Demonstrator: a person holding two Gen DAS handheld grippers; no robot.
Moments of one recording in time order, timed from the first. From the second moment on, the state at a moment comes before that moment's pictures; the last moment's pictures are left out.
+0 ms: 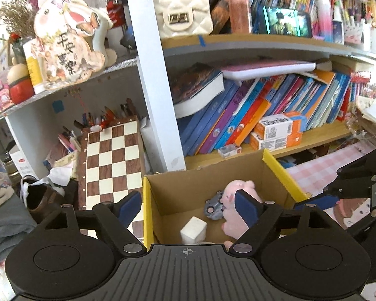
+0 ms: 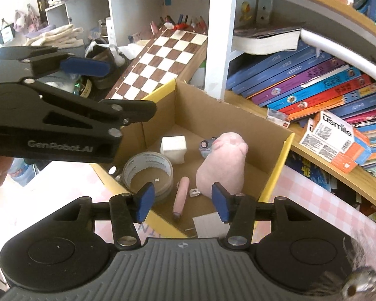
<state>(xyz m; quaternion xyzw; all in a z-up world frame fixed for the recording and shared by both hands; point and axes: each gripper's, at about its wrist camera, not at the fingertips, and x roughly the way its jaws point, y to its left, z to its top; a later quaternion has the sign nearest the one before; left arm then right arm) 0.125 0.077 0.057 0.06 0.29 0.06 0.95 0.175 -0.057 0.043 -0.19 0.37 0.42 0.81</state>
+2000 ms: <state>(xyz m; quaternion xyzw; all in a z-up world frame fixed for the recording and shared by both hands) 0.015 -0.042 0.002 0.03 0.33 0.05 0.94 0.065 -0.220 0.005 -0.07 0.34 0.16 0.92</state>
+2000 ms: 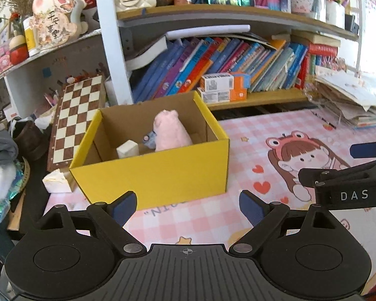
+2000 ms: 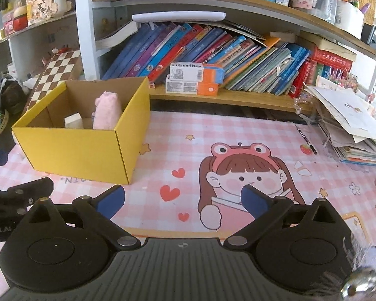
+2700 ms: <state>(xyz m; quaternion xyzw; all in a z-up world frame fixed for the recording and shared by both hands) 0.007 -0.043 -0.001 0.01 0.34 0.08 0.94 0.058 -0.228 0.002 -0.09 0.34 0.16 0.92</state>
